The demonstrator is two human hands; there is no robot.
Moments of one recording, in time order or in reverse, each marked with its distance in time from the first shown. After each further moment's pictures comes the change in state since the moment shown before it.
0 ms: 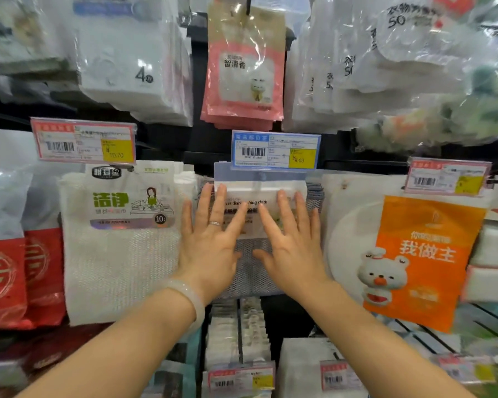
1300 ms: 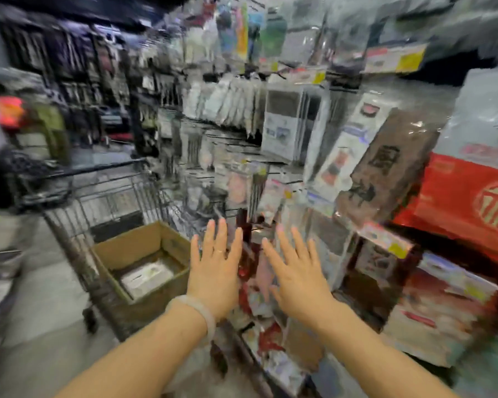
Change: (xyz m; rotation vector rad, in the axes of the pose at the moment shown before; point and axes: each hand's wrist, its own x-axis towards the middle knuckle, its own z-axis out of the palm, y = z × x) left_hand -0.457 -0.311 -0.218 0.467 -0.518 -0.971; right_hand -0.148 -0.547 0.001 0.552 -0.435 -0.933
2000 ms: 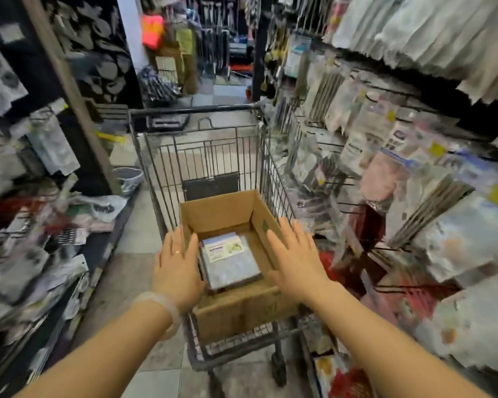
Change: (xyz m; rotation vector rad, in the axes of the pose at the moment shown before) left_hand 0.116 -0.282 0.157 -0.166 -0.323 -0.775; right_hand 0.347 -0.110 0.205 0.129 -0.362 -0.420
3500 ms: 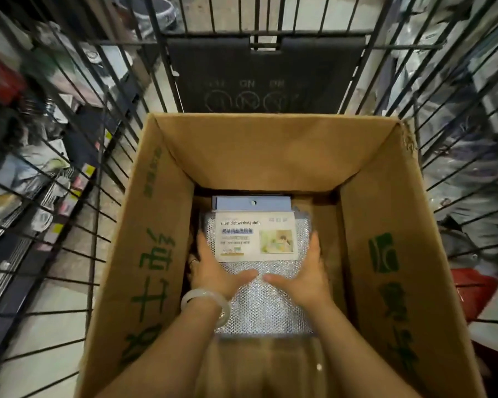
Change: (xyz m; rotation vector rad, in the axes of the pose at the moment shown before) left_hand 0.332 -0.062 0.354 -0.733 -0.229 -0.953; right_hand 0.355 0.061 0.371 0.893 -0.450 0.495
